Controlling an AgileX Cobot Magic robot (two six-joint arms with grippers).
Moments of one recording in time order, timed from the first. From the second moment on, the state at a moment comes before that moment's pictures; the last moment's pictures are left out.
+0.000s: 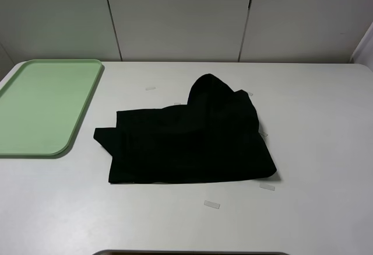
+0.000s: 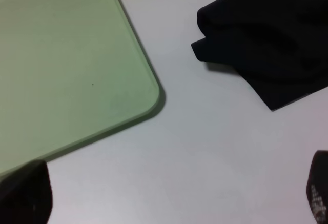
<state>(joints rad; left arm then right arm) -0.30 -0.01 -0.50 0.10 1.05 0.11 0.34 -0.01 -0.49 0.02 1.03 -0.04</state>
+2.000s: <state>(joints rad) -0.24 1.43 -0.52 -1.31 0.39 0.99 0.34 -0.01 -0.49 0.02 1.03 -0.04</state>
